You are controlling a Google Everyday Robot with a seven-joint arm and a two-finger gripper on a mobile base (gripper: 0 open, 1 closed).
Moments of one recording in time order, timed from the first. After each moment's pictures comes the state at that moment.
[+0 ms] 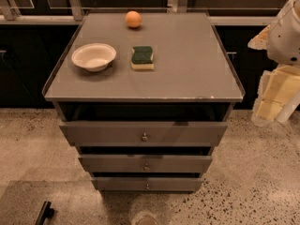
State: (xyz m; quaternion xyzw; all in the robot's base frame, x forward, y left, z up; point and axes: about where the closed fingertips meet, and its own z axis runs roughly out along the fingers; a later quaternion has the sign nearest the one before) arm 0.438 -0.217 0.976 -0.60 0.78 -0.03 0.16
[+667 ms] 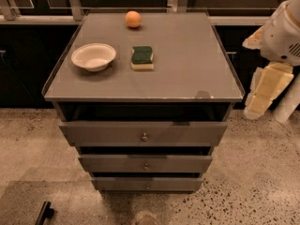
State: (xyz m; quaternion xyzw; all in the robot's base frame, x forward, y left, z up) arm 0.463 -0.220 0.964 -0.60 0.78 -0.02 0.17
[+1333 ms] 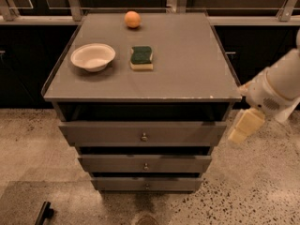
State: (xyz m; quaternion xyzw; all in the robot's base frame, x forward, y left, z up) arm 0.481 -0.238 0.830 -0.51 0.83 0.07 0.19
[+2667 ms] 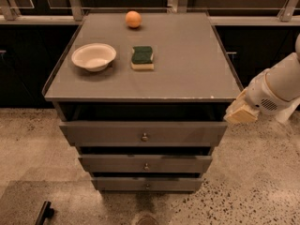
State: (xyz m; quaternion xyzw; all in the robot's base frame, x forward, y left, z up) arm 0.493 -0.243 0.823 -0.50 0.84 0.06 0.22
